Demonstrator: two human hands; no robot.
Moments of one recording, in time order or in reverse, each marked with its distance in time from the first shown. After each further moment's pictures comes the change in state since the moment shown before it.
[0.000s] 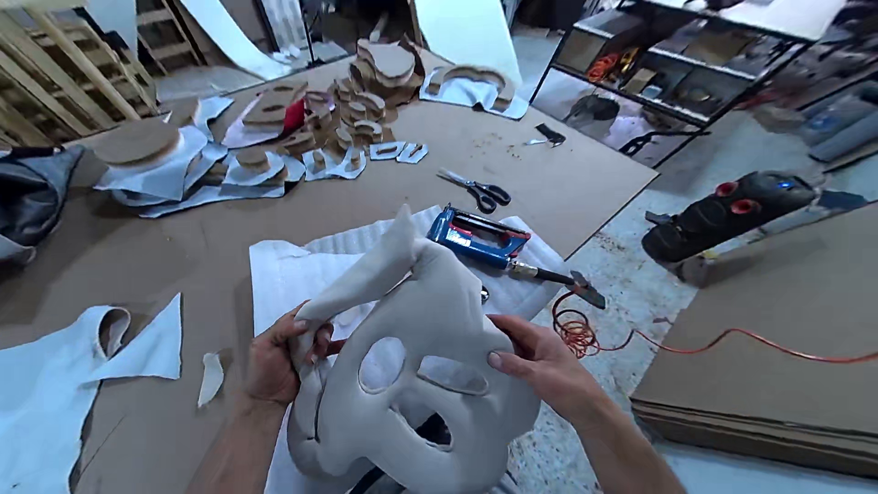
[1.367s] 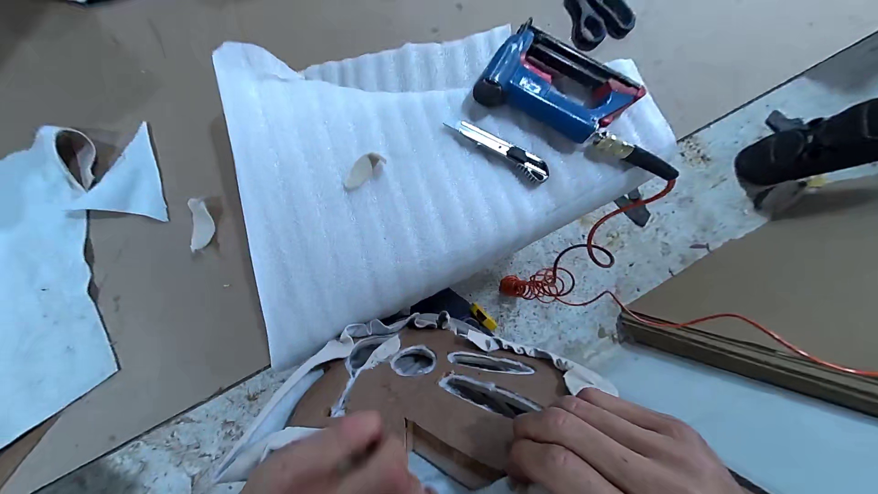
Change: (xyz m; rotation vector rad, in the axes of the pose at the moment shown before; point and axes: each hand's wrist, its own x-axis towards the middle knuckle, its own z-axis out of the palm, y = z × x) left_hand -0.174 -0.008 0.104 1.544 -0.625 0.695; right_hand -0.110 -0.056 0.038 -0.824 -0.495 -0.518
